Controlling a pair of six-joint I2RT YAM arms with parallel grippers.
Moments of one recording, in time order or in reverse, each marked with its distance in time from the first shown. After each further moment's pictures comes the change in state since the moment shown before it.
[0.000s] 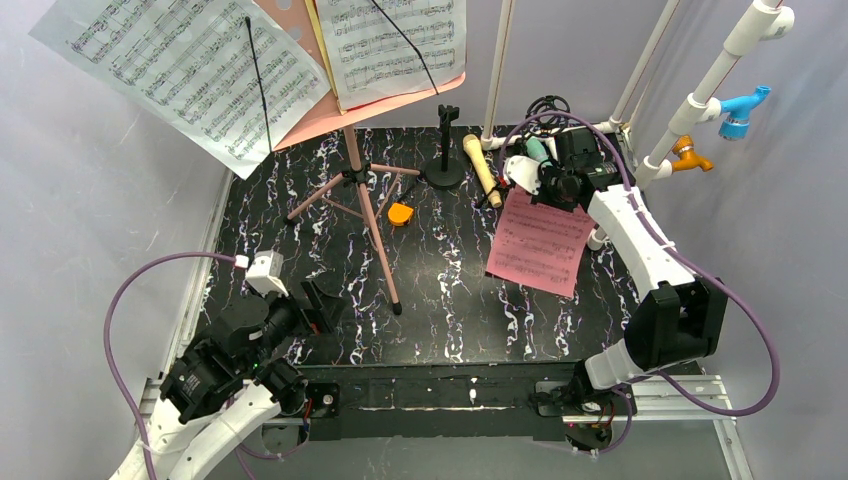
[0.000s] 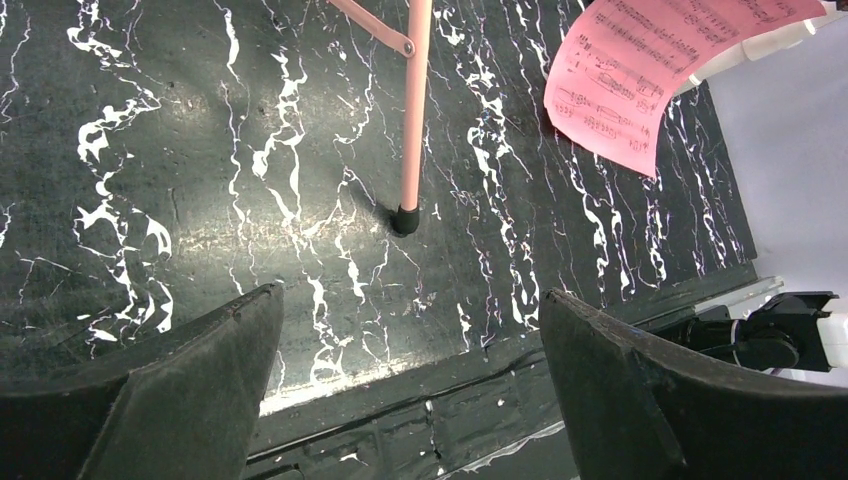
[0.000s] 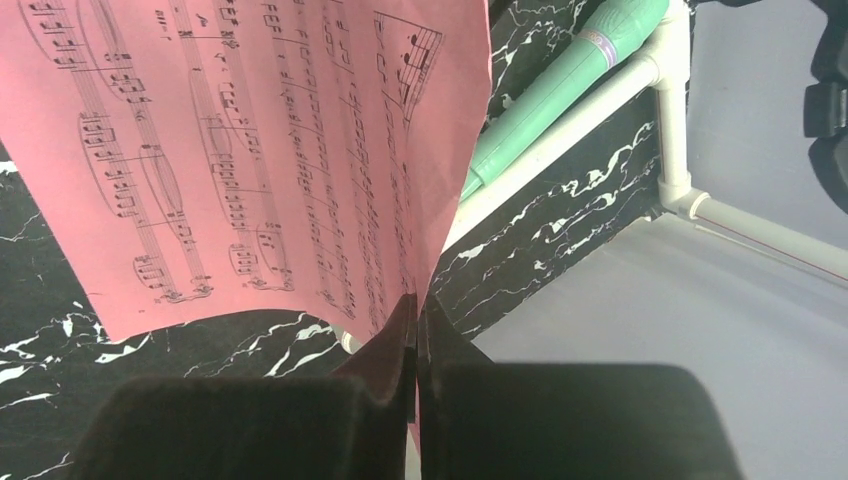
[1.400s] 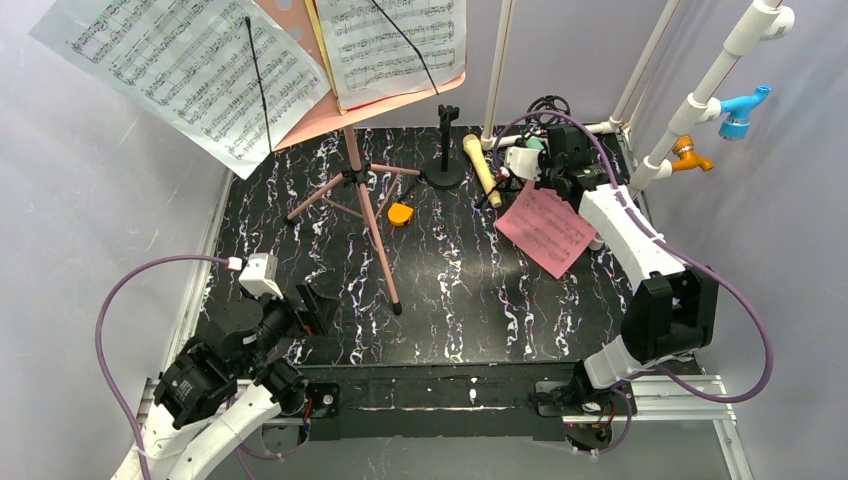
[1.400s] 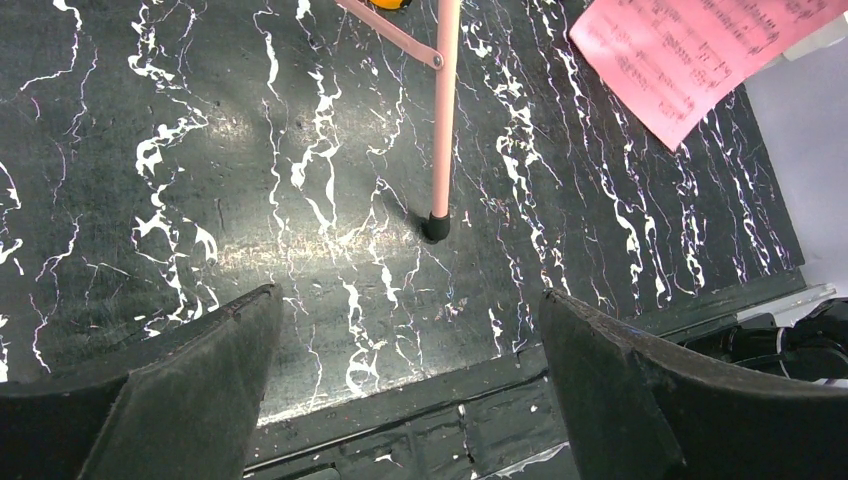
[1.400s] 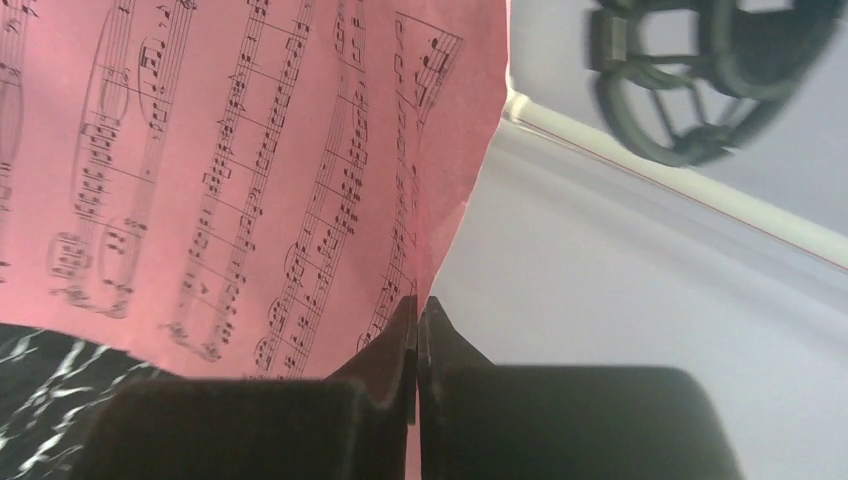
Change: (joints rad) left arm 0.000 -0.018 0.027 -0.044 -0.053 0.064; right arm 0.031 0.038 -0.030 0.230 0.298 -0.157
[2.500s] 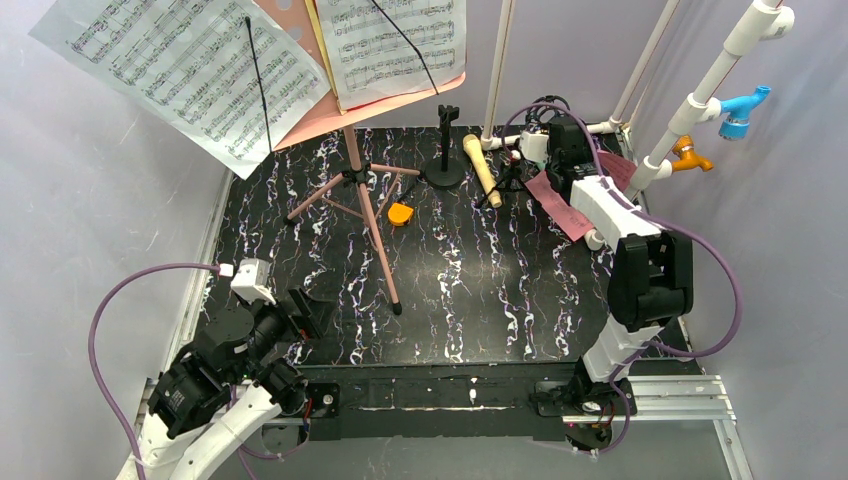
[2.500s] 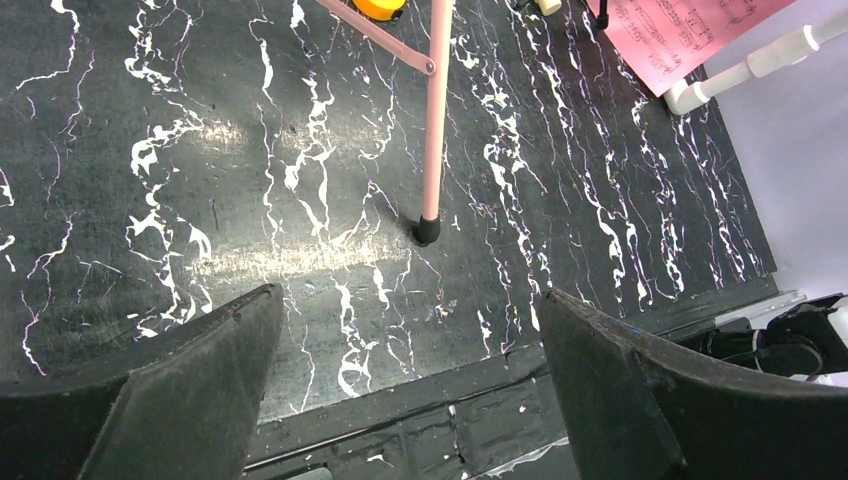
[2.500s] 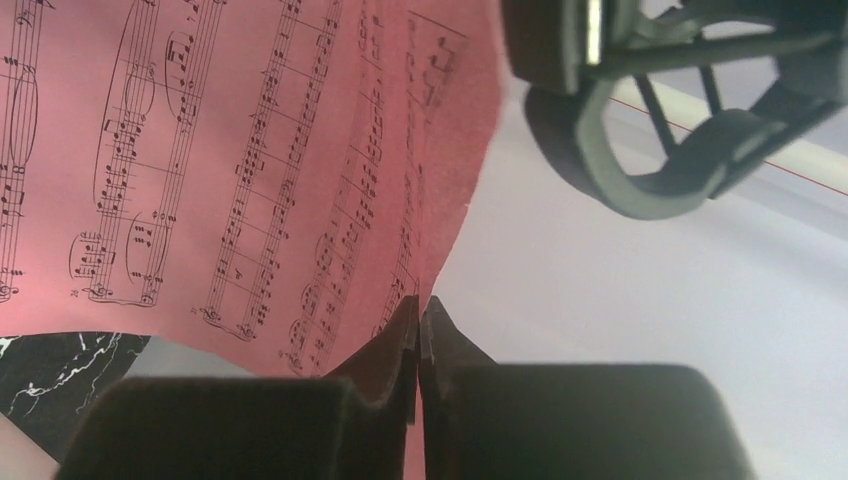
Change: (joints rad) left arm 0.000 -0.060 0.000 -0.015 0.000 -0.017; right arm -0.072 0.190 -0.011 0.441 0.270 -0.135
